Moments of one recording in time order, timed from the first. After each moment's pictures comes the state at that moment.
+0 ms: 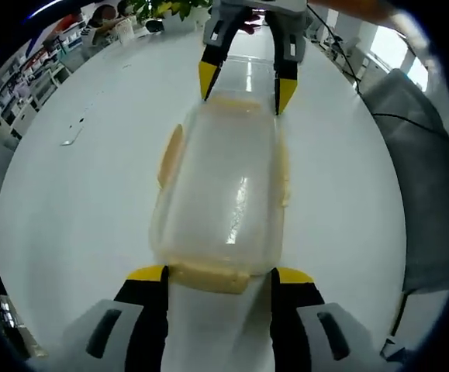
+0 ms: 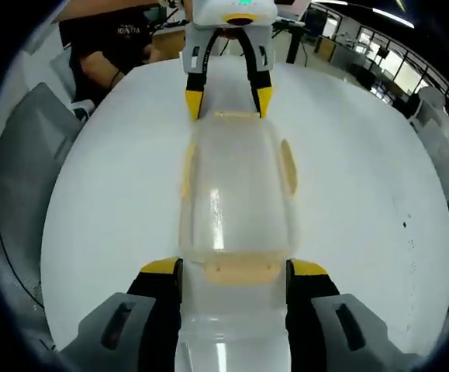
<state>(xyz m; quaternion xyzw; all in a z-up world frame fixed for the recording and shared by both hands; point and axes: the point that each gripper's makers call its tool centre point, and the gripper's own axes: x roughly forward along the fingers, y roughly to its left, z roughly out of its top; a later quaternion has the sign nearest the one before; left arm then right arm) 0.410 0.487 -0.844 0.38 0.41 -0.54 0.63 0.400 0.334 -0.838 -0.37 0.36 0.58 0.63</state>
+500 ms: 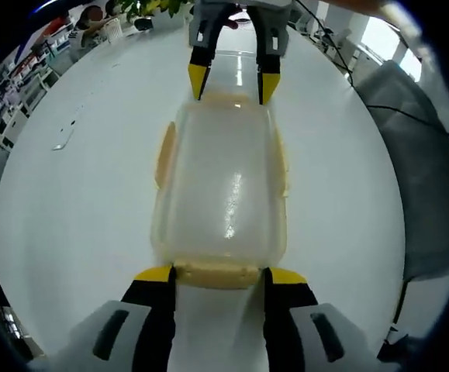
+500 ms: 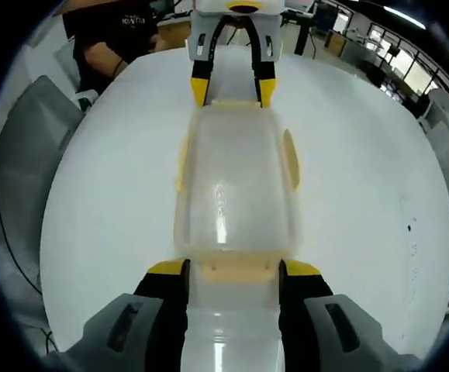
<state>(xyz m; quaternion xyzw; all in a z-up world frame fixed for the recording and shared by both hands) 0.414 0.488 -0.846 0.40 0.41 -0.55 0.60 0.407 0.330 -0.846 -0.39 0.38 0.59 0.60</state>
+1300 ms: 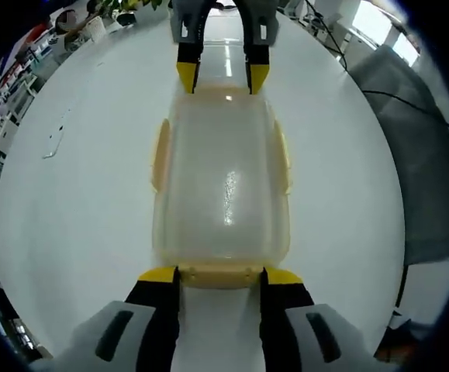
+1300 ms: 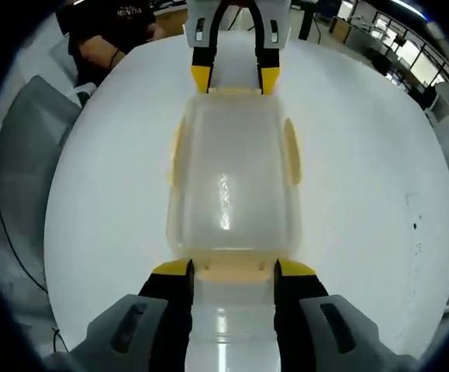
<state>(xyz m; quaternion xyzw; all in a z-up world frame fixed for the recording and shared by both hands) 0.413 0.490 -0.847 0.43 0.42 -0.56 0.57 0.406 0.333 -0.851 -0.41 0.41 0.57 0.58</state>
